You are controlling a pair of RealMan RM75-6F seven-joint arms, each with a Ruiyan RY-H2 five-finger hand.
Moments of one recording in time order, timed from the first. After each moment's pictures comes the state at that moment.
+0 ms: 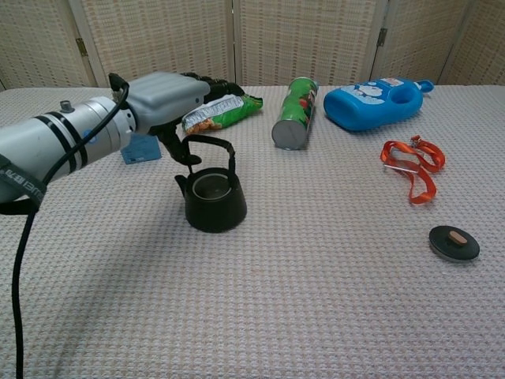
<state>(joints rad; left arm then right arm) -0.87 -1.66 -0.27 -1.36 1.19 0.93 0.53 0.02 -1.13 0.08 -1.52 -1.51 1.57 0.07</state>
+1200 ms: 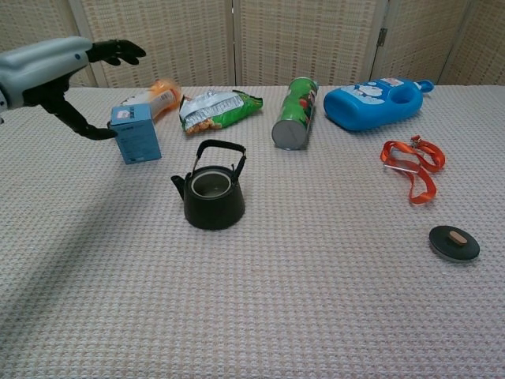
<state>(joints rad) -0.65 -1.38 -0.19 -1.65 1.21 1.20 0.30 0.09 -1.09 0.06 -1.56 -1.61 1.48 0.08</state>
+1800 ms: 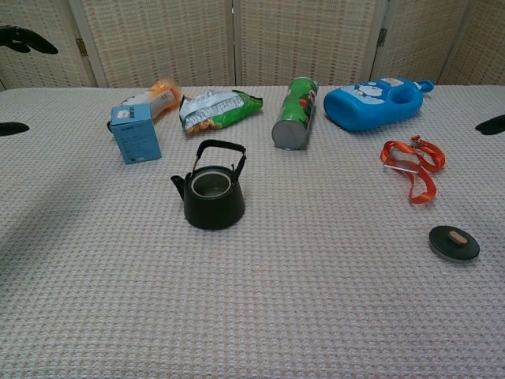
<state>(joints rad) -0.49 -1.25 -0.11 -1.66 1.36 1.34 0.17 0.30 -1.12 0.04 -1.68 -1.58 1.11 -0.12</state>
